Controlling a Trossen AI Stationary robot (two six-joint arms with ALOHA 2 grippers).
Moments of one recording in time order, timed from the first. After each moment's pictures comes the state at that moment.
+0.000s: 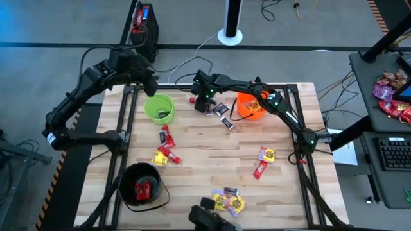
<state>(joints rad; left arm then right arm) 0.80 1.12 1.38 -0.90 0.03 0.09 -0.53 2.52 2.15 -0.68 -0.19 -0.23</state>
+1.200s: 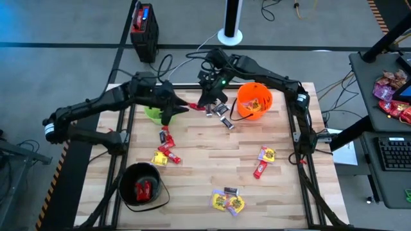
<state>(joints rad) 0.40 1.13 1.10 -0.39 0.37 -0.17 -0.47 2.08 2.17 -0.89 -1.11 -0.04</state>
